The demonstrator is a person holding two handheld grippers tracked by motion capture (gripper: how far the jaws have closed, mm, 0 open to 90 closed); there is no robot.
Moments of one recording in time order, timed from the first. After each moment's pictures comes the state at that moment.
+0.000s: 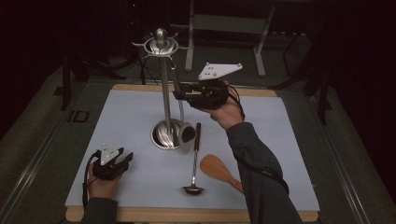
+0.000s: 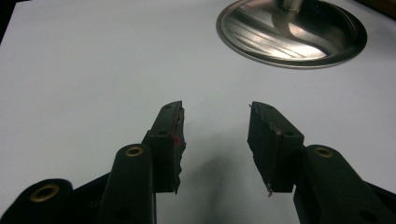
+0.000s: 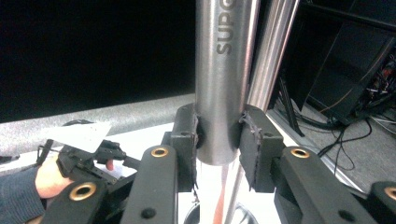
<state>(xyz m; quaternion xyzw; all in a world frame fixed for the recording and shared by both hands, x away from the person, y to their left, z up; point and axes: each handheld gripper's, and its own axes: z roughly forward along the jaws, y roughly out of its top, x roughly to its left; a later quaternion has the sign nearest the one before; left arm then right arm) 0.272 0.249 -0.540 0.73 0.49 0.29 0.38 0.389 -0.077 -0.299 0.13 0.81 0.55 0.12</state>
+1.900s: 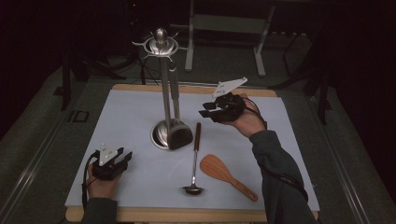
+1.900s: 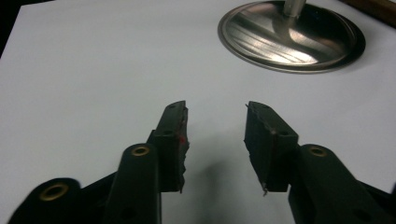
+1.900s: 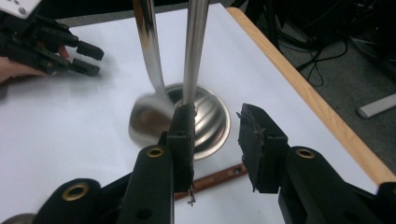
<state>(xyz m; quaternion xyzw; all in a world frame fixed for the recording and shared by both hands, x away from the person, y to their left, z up) 0.271 0.252 -0.538 0.73 0.49 0.29 0.39 0.402 -0.130 -0.348 0.16 0.89 0.40 0.14</state>
